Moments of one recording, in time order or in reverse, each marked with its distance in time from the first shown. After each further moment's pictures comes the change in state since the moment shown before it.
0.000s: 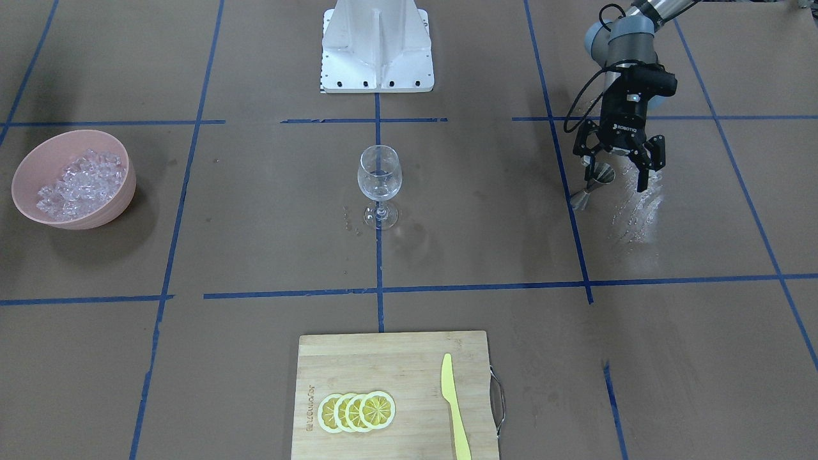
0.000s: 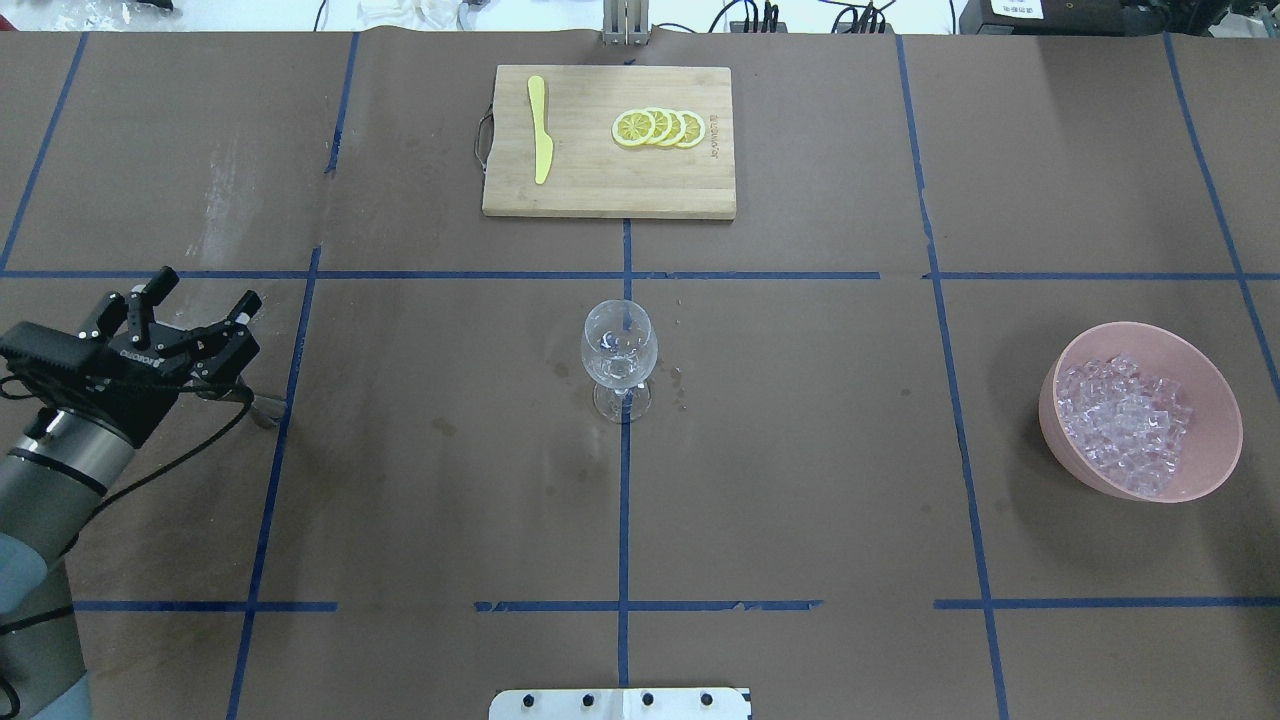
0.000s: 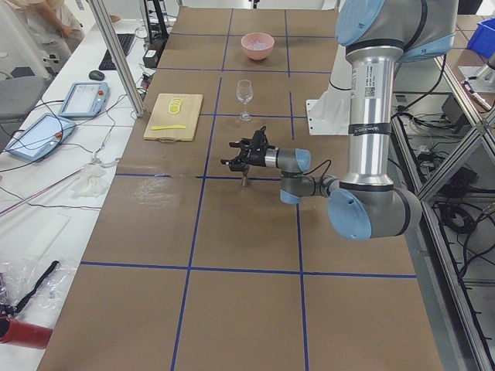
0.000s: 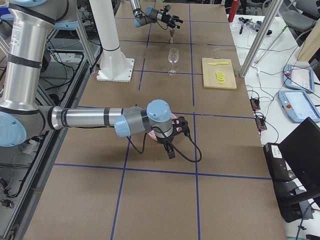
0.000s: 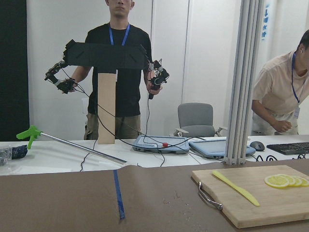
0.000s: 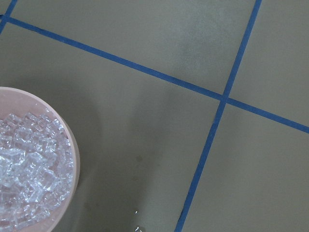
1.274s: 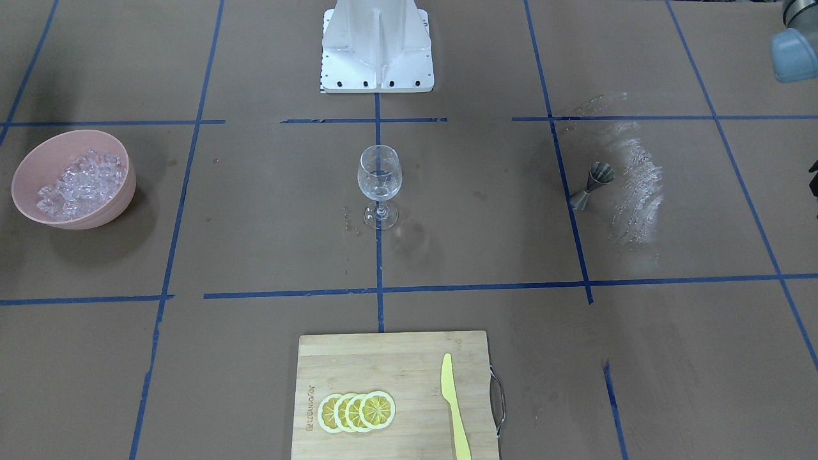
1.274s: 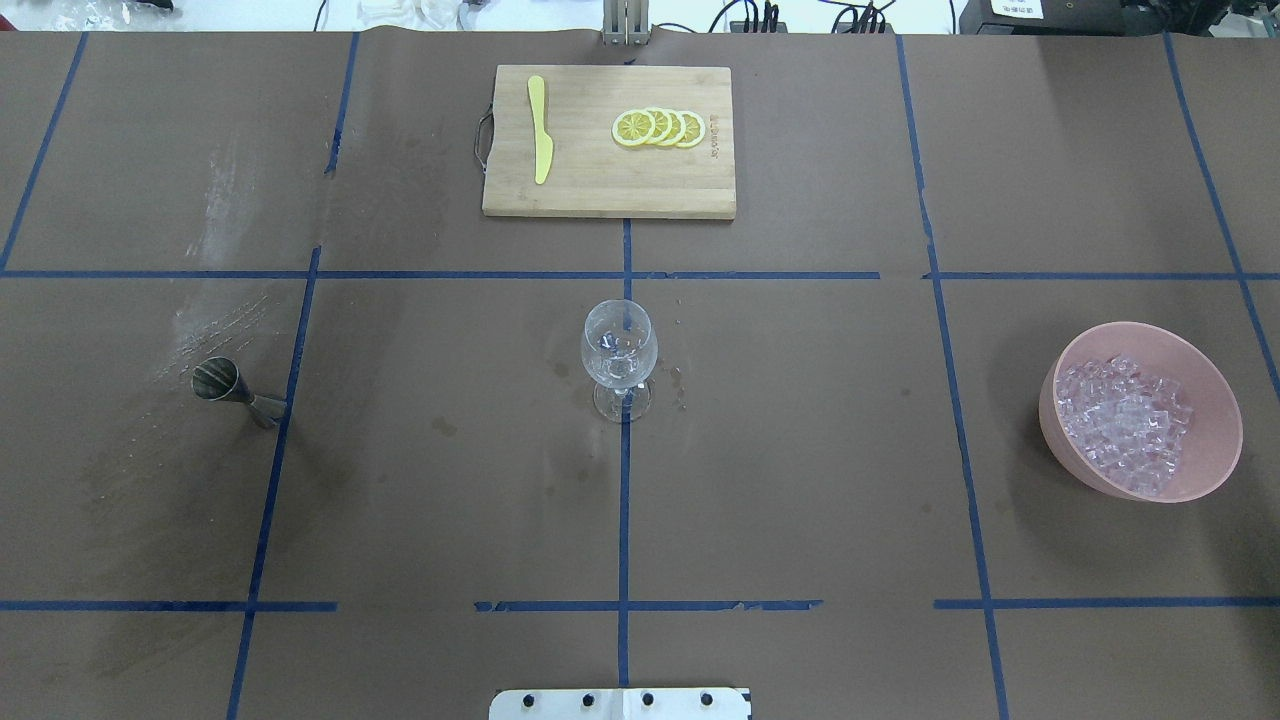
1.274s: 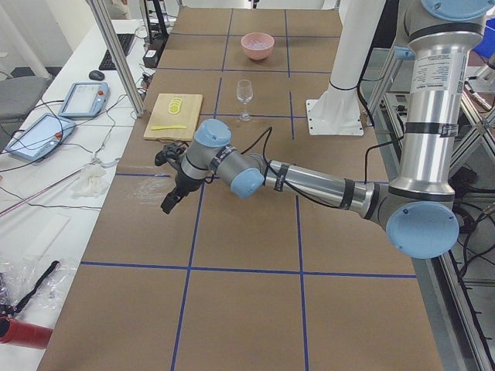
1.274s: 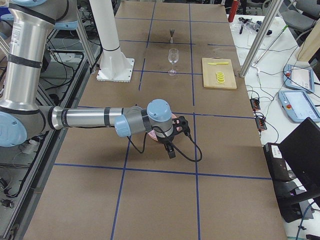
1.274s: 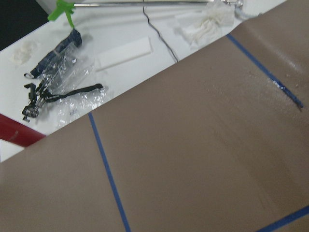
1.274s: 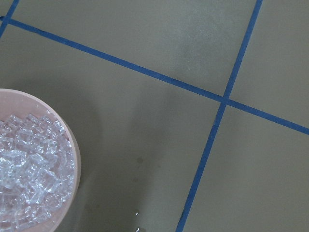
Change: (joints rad) left arm -0.972 -0.056 -0.149 1.210 -1.269 0.599; right arm -0.001 0.003 0.003 0.000 0.003 0.005
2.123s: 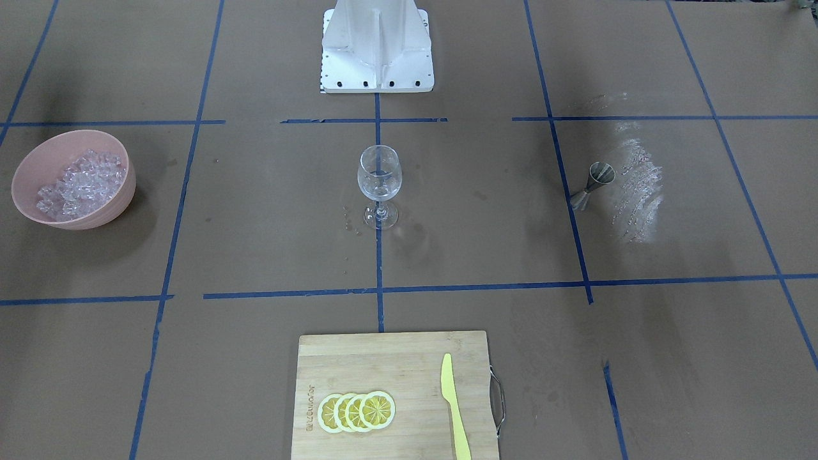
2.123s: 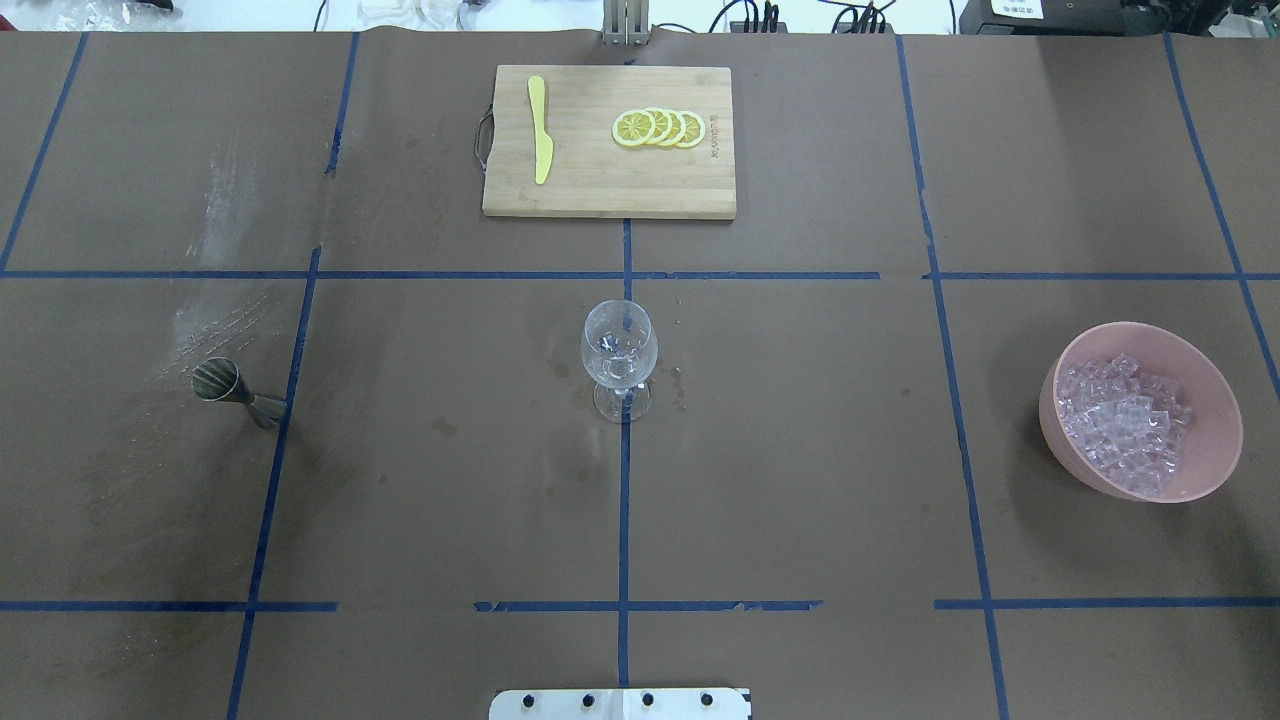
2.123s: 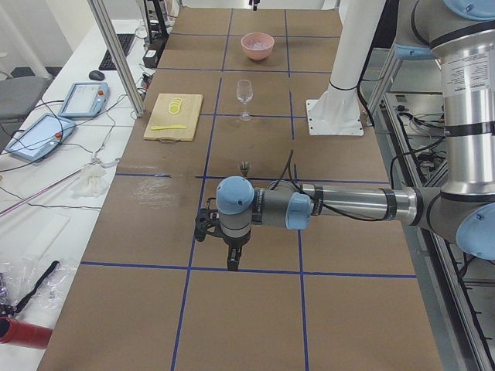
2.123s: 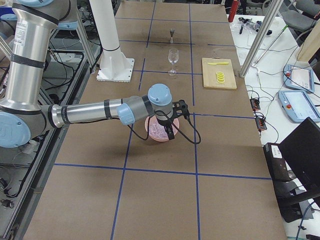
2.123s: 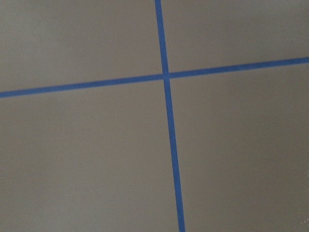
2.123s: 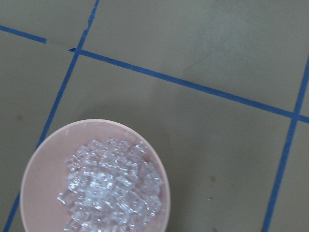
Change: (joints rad) left arm -0.149 0.215 -0.049 0.344 -0.315 0.093; right arm -0.136 0.000 0.125 0.046 0.063 0.266
